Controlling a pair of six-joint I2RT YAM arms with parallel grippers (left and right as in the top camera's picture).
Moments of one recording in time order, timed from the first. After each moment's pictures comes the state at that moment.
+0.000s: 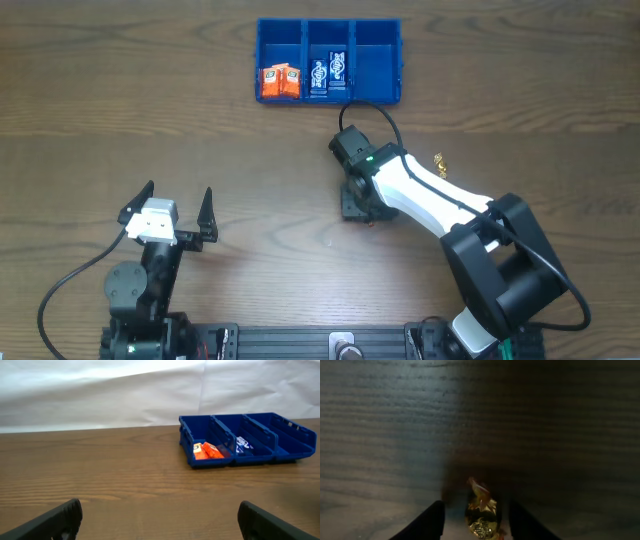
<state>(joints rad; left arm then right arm) 0.01 0.01 0.02 -0.11 0.16 0.01 0.58 1.77 1.00 -0.77 -0.02 0.56</state>
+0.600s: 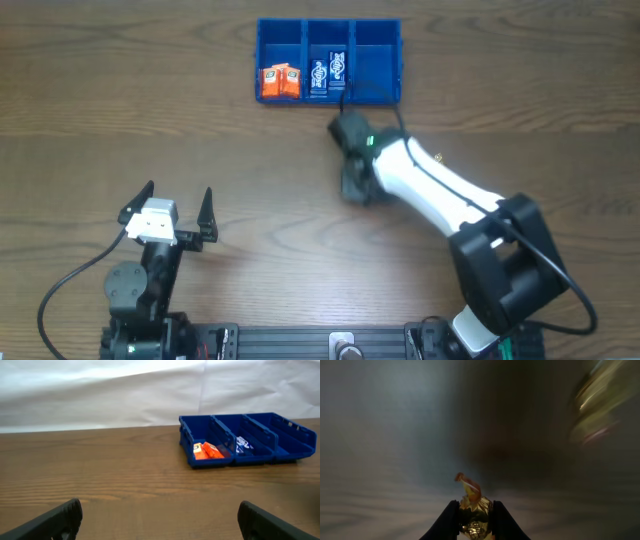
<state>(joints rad) 0.01 0.01 0.02 -0.11 0.16 0.01 0.55 1.77 1.20 -0.90 0.07 0.55</state>
